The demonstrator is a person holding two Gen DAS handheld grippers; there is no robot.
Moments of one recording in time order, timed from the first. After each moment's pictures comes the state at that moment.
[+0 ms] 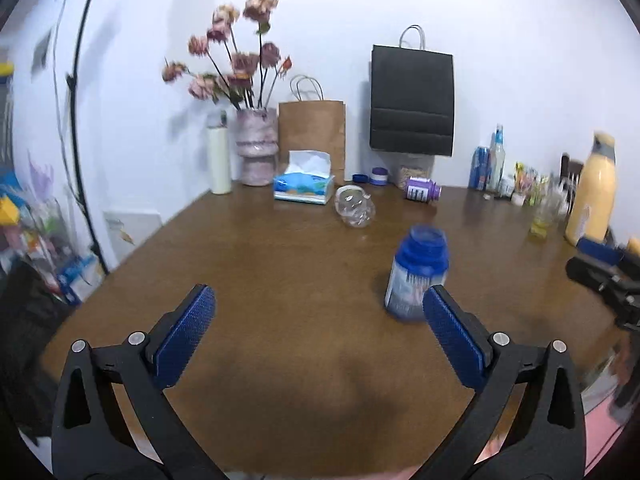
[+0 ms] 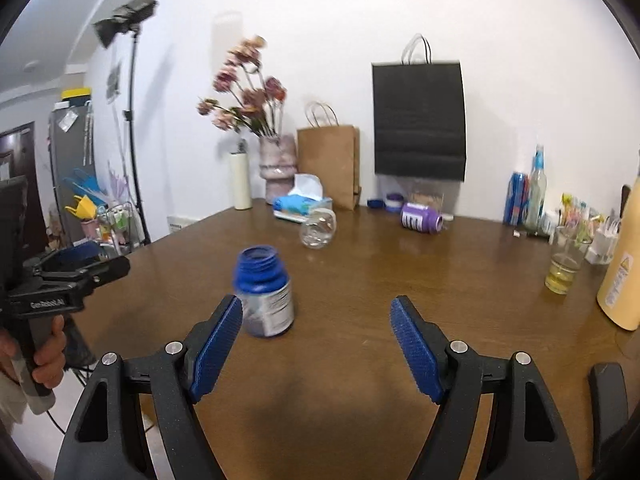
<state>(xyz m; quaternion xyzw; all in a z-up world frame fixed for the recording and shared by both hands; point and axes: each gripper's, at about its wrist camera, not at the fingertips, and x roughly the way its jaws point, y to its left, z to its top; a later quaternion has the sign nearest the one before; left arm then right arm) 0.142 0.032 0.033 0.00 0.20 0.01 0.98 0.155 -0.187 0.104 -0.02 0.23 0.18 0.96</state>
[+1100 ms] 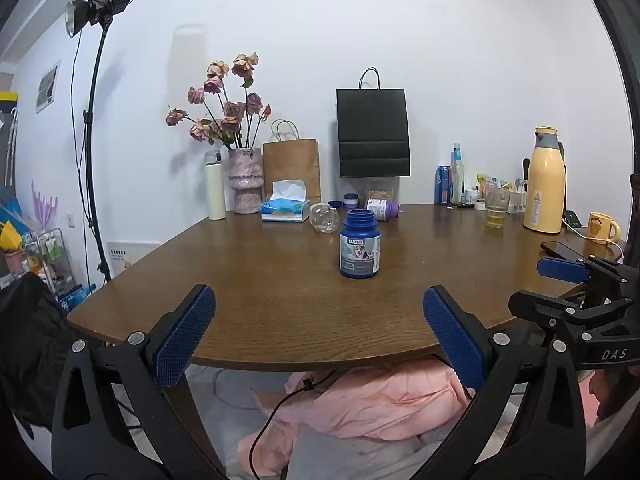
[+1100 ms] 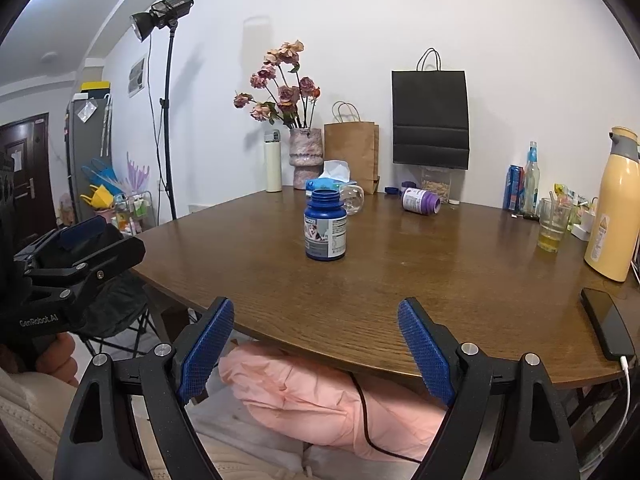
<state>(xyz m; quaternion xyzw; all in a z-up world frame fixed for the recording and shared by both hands) 0.006 0.004 0.009 0.02 0.11 -0.03 0.99 0.025 -0.167 0.074 -0.02 0.22 0.20 0.96</state>
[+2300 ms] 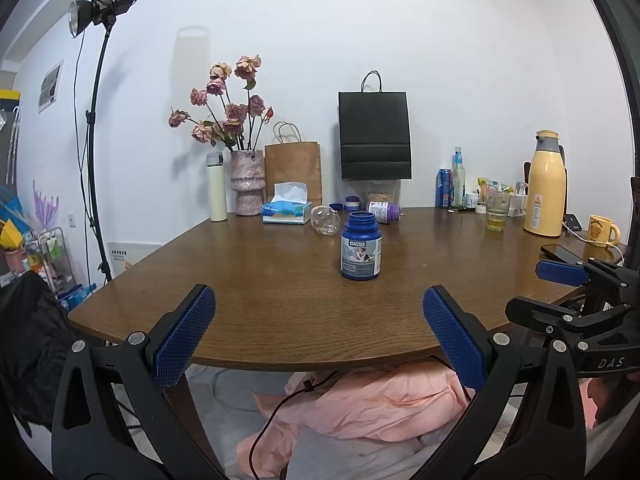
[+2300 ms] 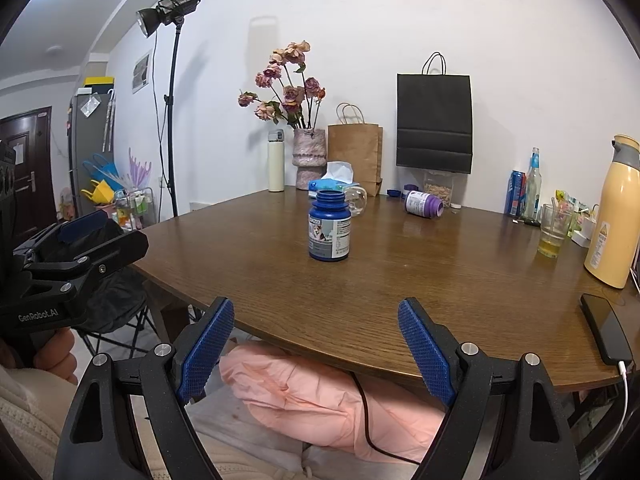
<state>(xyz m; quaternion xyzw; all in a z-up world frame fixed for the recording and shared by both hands) 0.004 0.004 0.014 0.01 0.11 -0.02 0.99 0.023 -0.165 0.074 -0.03 0.22 0.20 0.96</state>
